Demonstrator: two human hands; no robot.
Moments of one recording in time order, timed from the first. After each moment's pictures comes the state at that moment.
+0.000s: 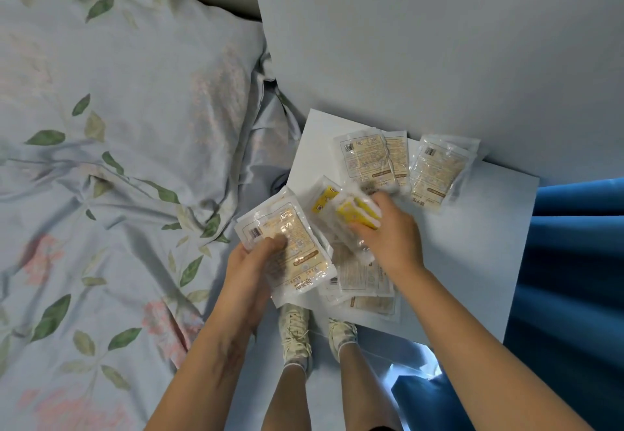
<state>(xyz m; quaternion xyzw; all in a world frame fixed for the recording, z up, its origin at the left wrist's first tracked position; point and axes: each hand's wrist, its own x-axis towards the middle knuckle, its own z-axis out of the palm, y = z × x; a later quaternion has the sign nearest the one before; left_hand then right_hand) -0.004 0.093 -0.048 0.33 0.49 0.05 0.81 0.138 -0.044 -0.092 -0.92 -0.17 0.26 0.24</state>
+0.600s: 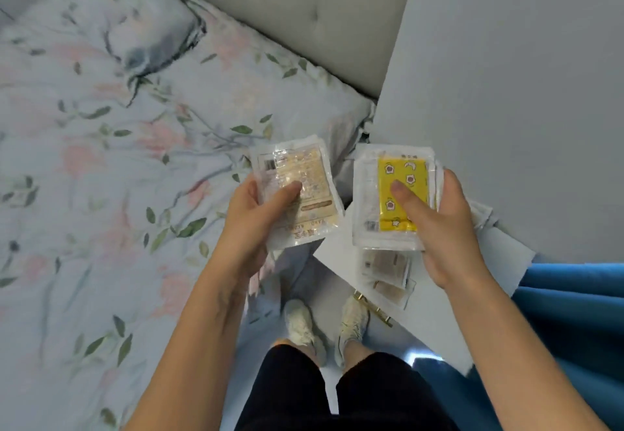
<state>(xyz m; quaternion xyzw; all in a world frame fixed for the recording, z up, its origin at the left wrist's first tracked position) -0.086 0.102 0.221 0.47 0.45 0.26 0.71 0.080 -0.021 0.203 -0.66 -0.11 0.39 0.63</state>
